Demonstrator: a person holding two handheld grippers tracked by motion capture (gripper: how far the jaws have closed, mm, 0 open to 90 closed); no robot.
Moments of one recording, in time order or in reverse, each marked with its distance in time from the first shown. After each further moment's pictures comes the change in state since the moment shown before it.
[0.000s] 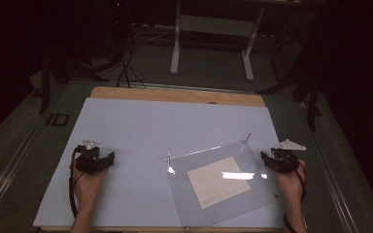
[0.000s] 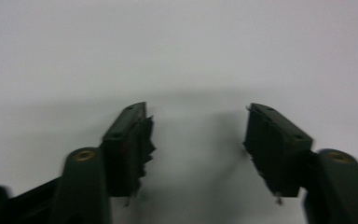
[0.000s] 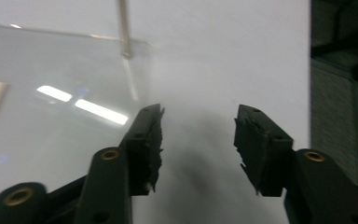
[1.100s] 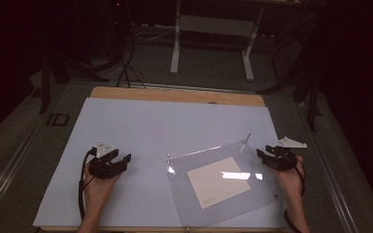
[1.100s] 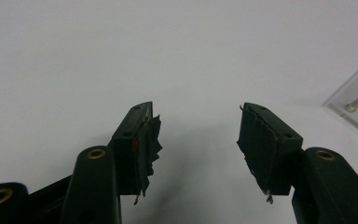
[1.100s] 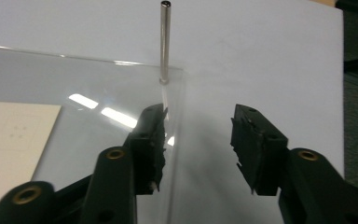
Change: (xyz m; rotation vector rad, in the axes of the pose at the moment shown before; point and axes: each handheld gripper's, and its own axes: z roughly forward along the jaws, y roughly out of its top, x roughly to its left) left arm -0.046 0.001 -0.017 -0.094 -0.158 0.133; right arm 0.004 0.011 -0.003 -0.041 0.098 0.002
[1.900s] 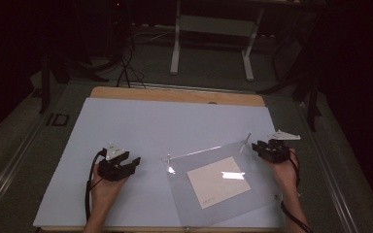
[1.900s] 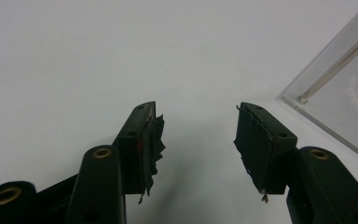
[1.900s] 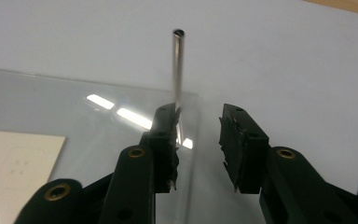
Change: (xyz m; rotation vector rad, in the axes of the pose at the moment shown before) left arm -0.023 0.002 0.005 0.009 -0.083 0.059; right arm -0.002 0.016 0.024 -0.003 0.071 0.007
